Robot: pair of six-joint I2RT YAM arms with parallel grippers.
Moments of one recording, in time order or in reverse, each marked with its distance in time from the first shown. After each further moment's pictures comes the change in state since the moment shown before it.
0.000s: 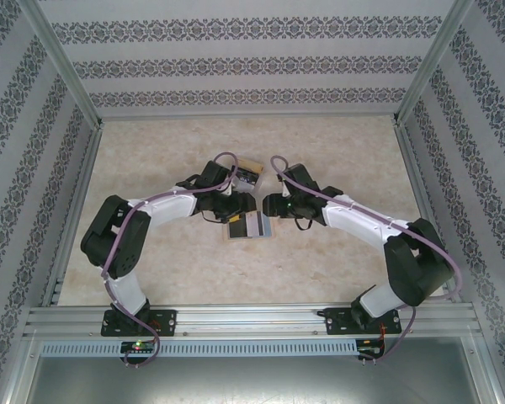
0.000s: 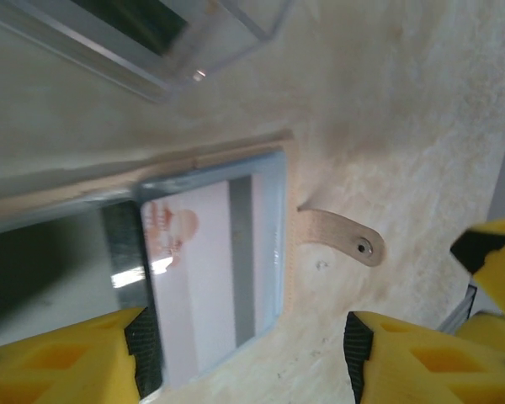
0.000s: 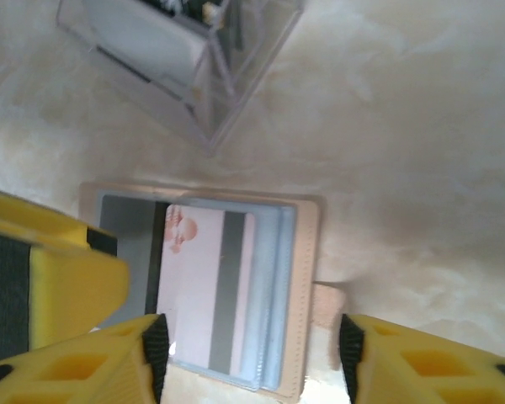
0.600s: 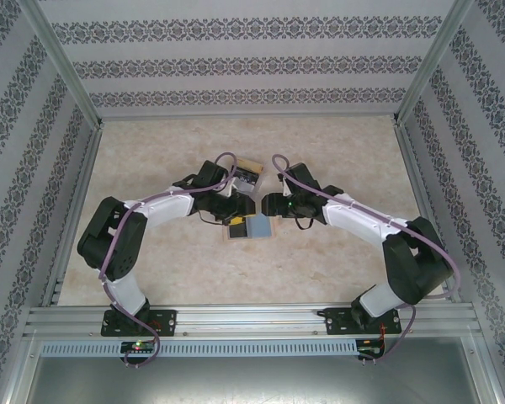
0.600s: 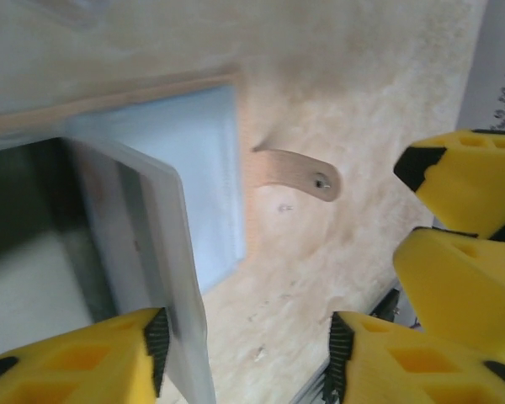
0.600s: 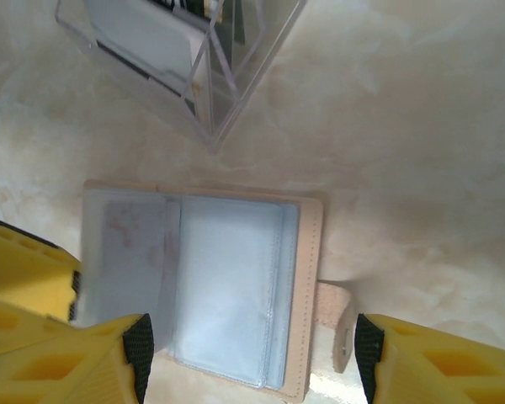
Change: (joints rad) left arm 0.000 -0.011 0.000 -0.007 0.174 0.040; right arm -0.039 -0.008 -0.011 0.006 -0.034 0.011
